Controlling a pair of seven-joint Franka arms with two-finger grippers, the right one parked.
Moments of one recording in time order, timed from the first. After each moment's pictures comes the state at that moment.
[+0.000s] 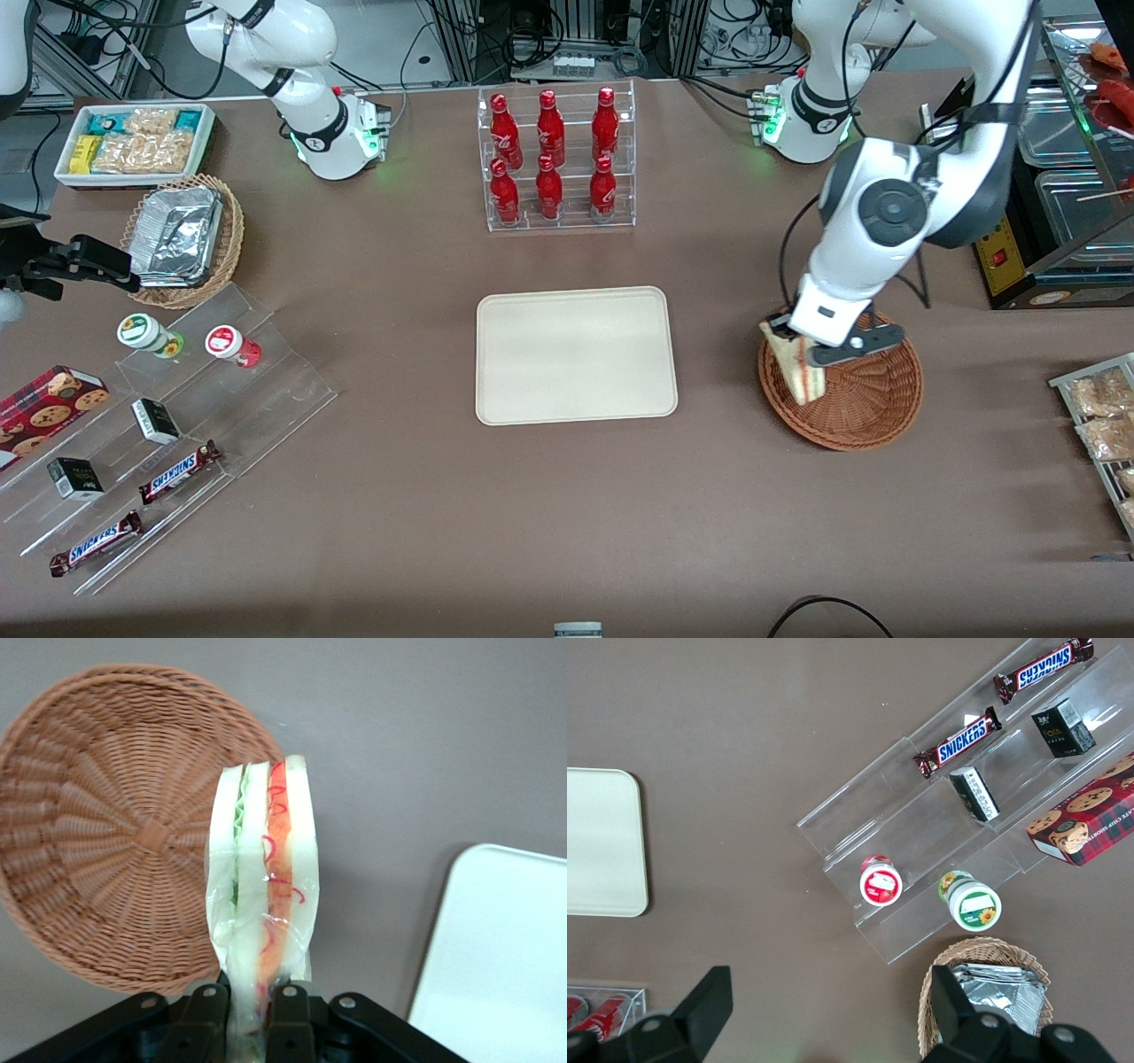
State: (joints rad) arm -0.25 0.14 -0.10 -2.05 0.08 2.18 -0.62
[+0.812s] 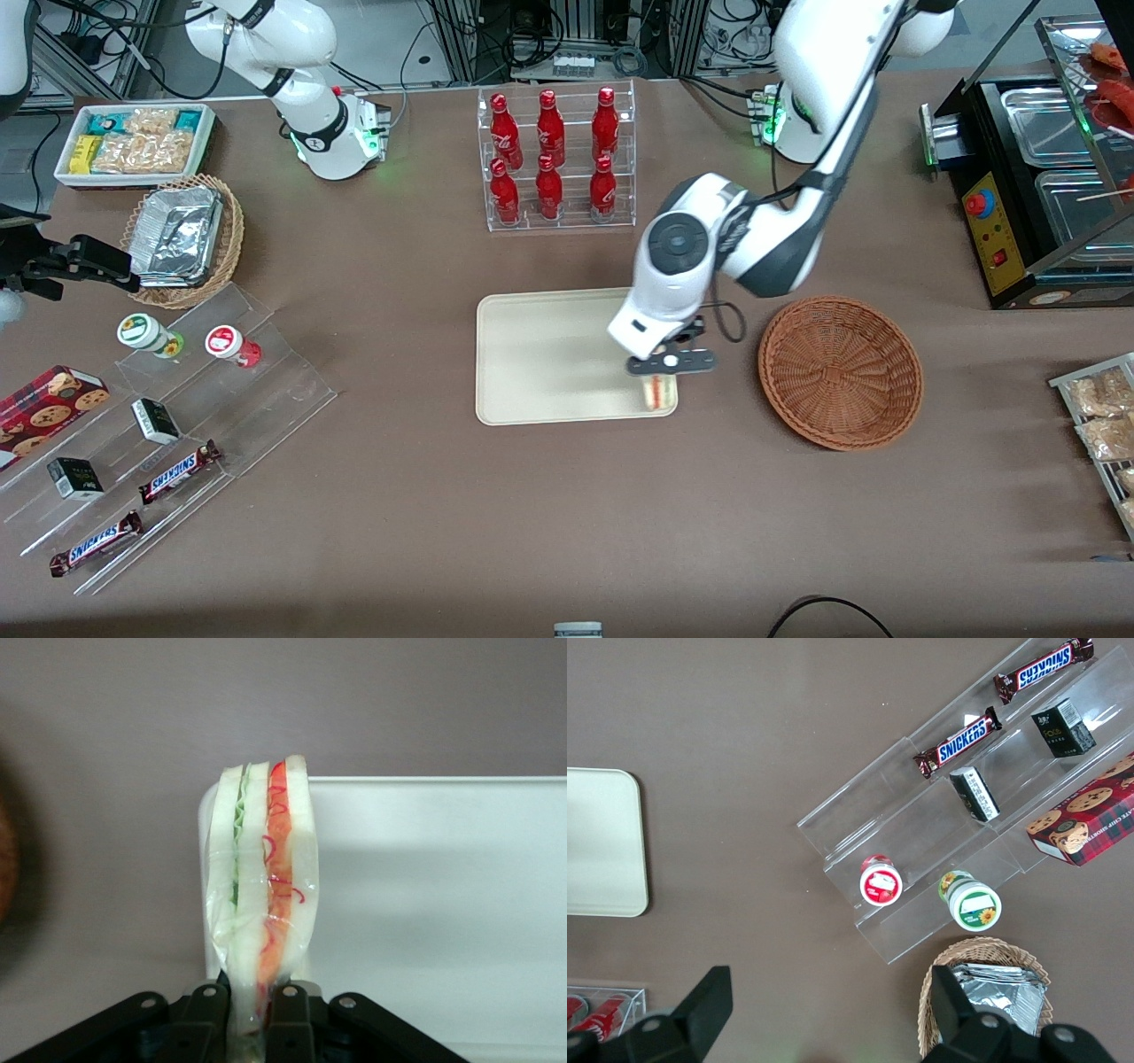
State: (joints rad) arm -0.57 0.52 -0.11 -1.63 0.07 2.10 -0.74
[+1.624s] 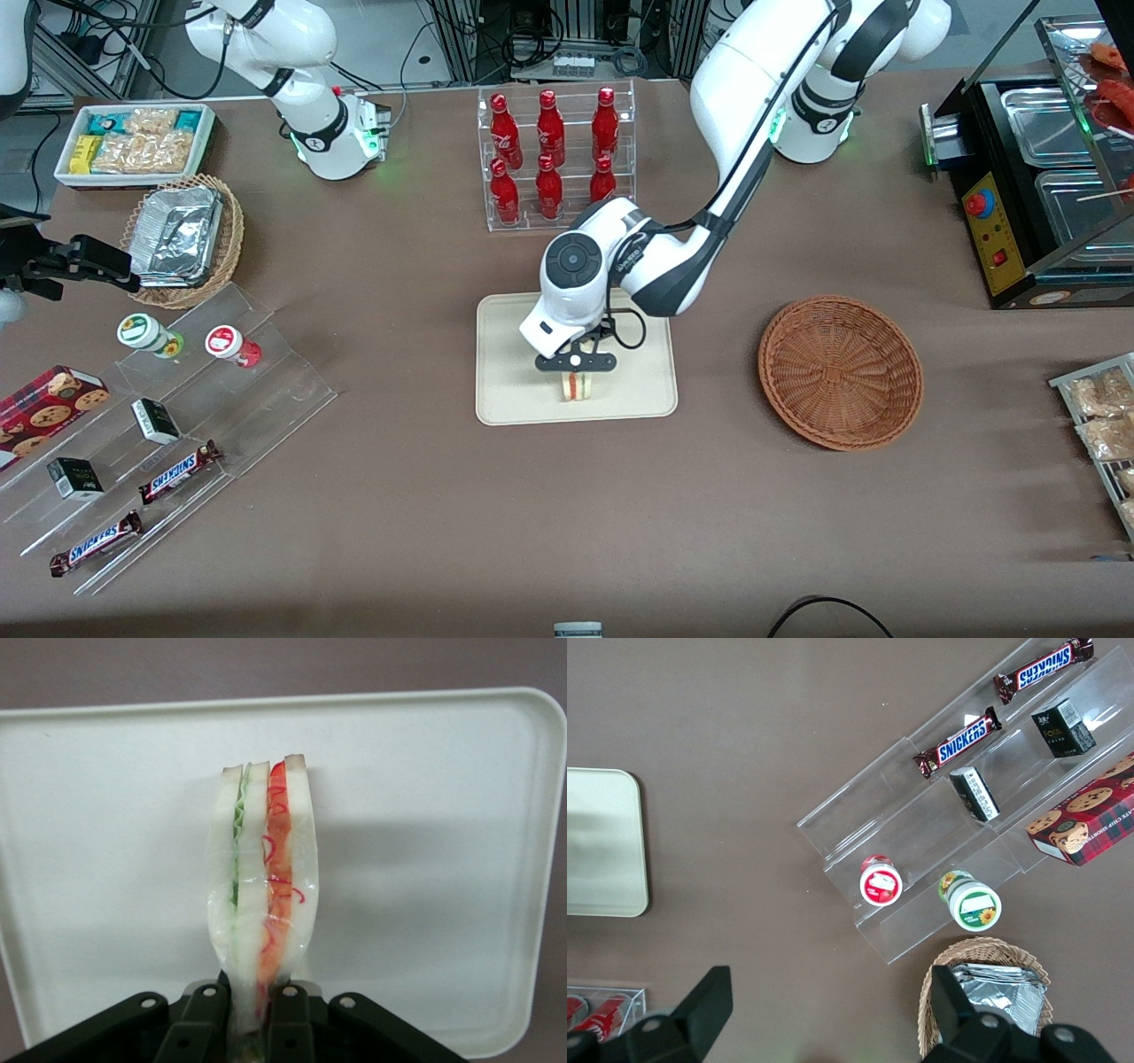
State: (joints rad) arm -0.70 0.76 -0.12 -1.38 0.01 2.10 -0.79
